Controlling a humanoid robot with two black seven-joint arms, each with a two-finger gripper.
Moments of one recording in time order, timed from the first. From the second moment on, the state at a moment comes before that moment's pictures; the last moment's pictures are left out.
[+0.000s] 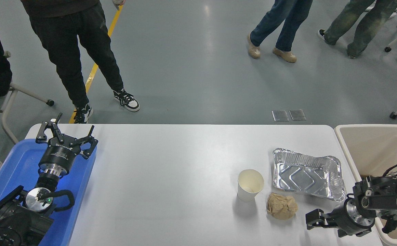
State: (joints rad) left arm -0.54 0.22 -1.14 -0.31 -0.10 -0.79 -0.16; right arm 1.12 -0.55 -0.87 1.12 -0.53 0.29 -0.03
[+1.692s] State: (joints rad) left arm -0.53 0.22 -1.14 -0.31 -0.10 -0.79 -0.16; right arm 2.44 -0.61 -1.47 1.57 -0.45 0.65 -0.03
